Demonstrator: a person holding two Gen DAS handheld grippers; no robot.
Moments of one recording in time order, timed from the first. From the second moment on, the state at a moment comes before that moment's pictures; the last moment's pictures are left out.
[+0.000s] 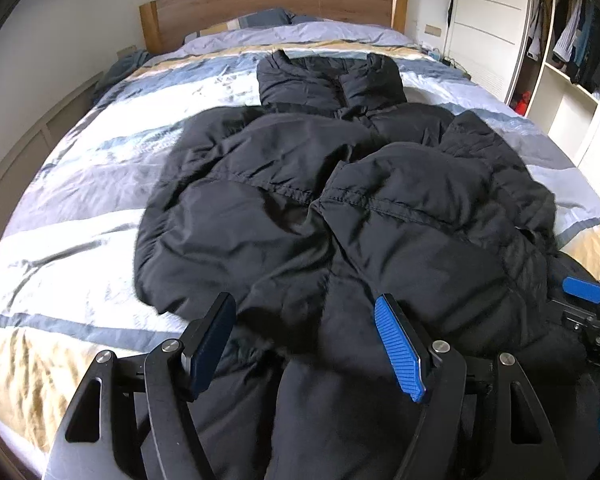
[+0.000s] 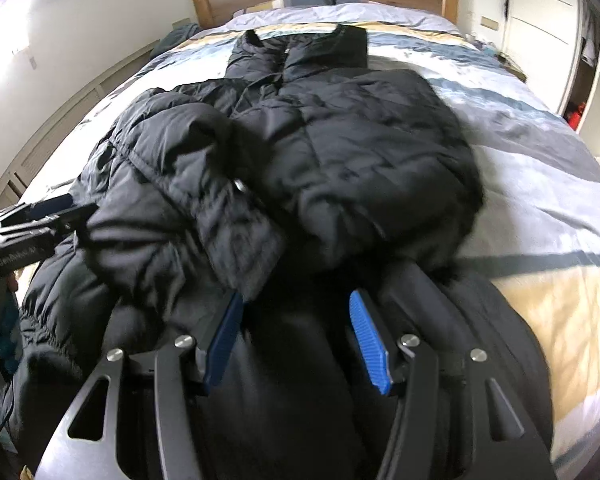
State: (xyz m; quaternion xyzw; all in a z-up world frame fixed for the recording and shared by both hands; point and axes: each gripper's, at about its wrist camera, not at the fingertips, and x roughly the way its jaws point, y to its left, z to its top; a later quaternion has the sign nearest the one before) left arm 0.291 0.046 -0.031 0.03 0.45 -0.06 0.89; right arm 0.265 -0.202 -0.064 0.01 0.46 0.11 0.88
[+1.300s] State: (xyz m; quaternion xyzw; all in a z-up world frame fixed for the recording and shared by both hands) left arm 0.621 0.178 0.077 -0.14 0.45 0.00 0.88; right arm 0.586 -0.275 0.066 0.11 0.36 0.12 0.92
